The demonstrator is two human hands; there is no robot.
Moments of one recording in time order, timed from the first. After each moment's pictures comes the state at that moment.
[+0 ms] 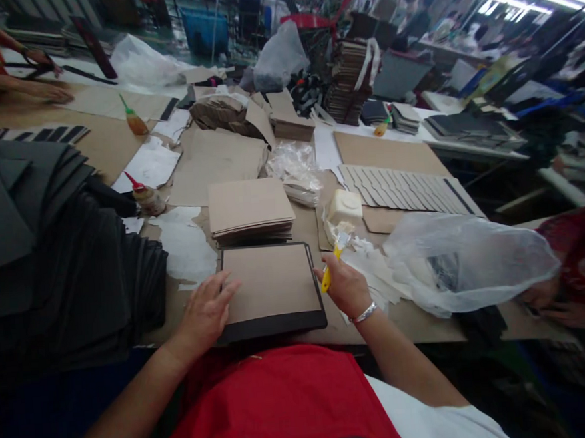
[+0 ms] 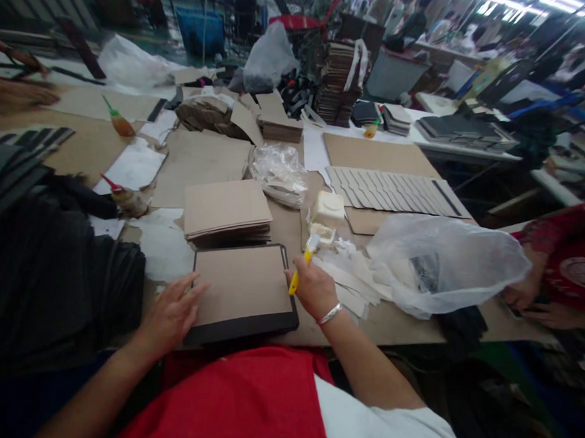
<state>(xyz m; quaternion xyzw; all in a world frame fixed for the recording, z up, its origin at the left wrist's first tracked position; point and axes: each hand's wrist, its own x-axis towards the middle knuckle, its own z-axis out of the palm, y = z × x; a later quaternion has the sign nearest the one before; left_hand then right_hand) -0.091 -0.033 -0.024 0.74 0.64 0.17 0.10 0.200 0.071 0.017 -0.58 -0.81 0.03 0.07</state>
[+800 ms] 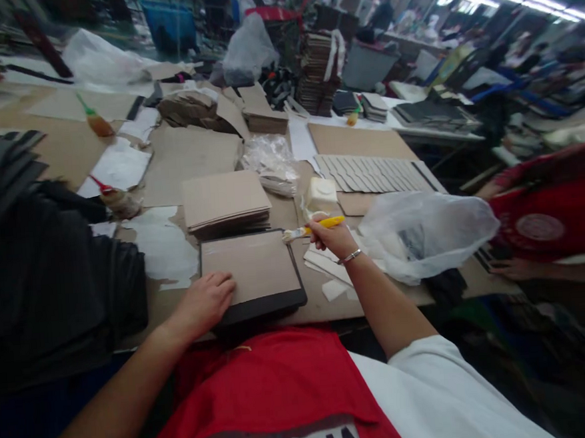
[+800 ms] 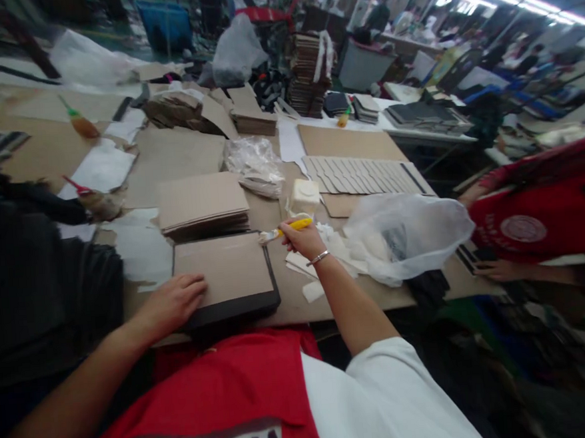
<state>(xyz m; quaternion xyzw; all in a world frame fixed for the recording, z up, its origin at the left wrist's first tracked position) -0.063 -0.022 -0.007 0.82 0.55 0.08 0.14 0.226 0.120 0.040 -0.58 -0.58 0.48 0.31</state>
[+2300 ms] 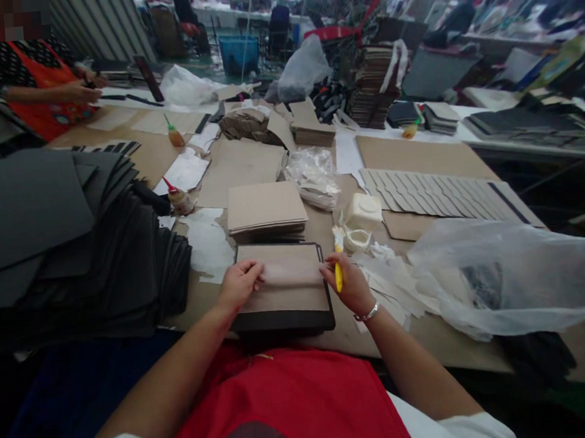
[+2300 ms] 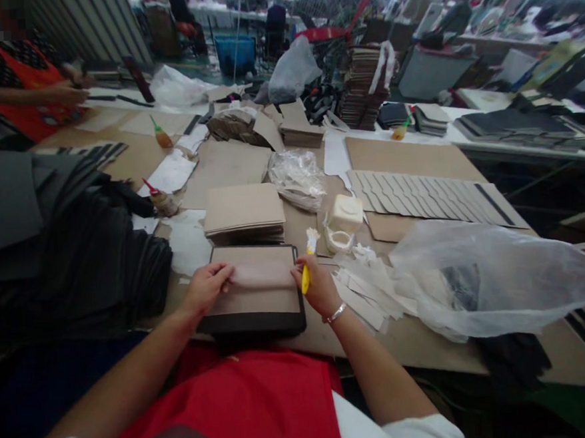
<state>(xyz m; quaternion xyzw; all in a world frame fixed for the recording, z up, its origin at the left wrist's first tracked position) -0.033 0.013 -0.003 0.37 0.66 0.46 0.46 0.209 0.085 -0.009 -0.48 -0.81 0.23 0.26</state>
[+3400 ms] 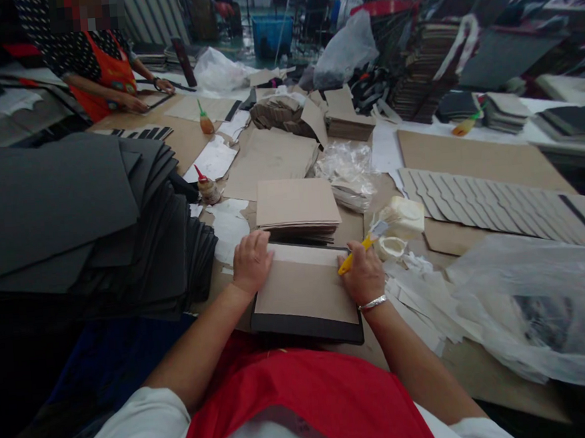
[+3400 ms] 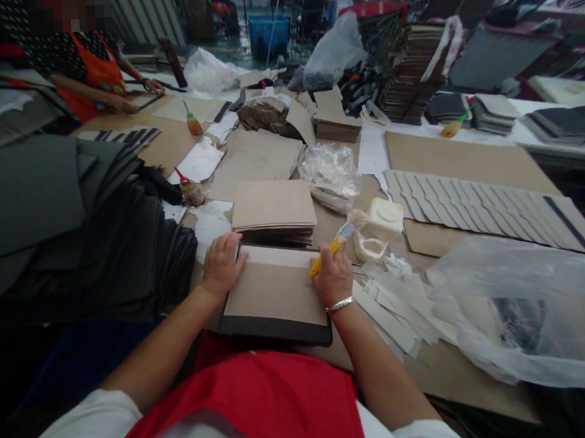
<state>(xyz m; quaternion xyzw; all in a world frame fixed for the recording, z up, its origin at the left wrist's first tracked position) -0.084 0.040 -0.024 0.62 0.76 0.22 -0.01 0.158 0.120 -0.037 -0.50 -0.83 -0.03 0.22</state>
